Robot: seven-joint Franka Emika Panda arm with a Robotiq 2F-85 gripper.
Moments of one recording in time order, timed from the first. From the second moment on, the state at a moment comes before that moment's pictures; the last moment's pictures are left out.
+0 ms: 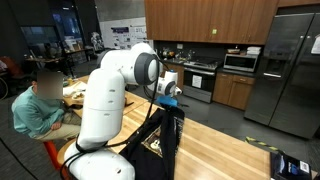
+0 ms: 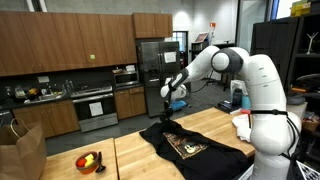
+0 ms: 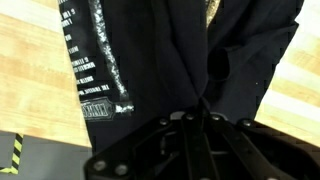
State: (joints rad) arm -0.01 0.37 0.11 -1.96 0.14 2.41 -0.20
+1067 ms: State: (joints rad) arm 0.02 0.53 0.11 -1.86 0.15 2.41 -0.09
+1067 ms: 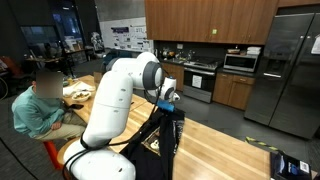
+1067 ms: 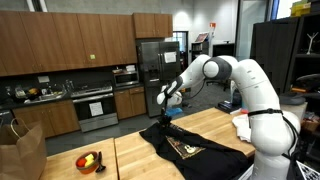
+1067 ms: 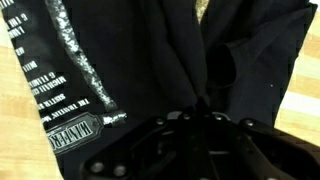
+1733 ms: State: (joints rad) arm 0.02 0.50 0.12 -1.85 0.15 2.40 -0.13
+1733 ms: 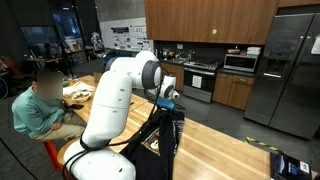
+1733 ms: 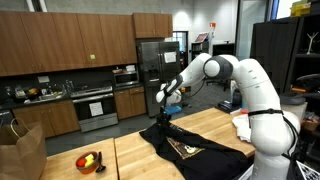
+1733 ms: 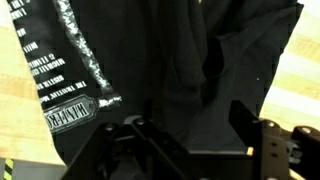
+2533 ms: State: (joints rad) arm -0.07 0.13 0.01 -2.25 0.00 2.35 -0.31
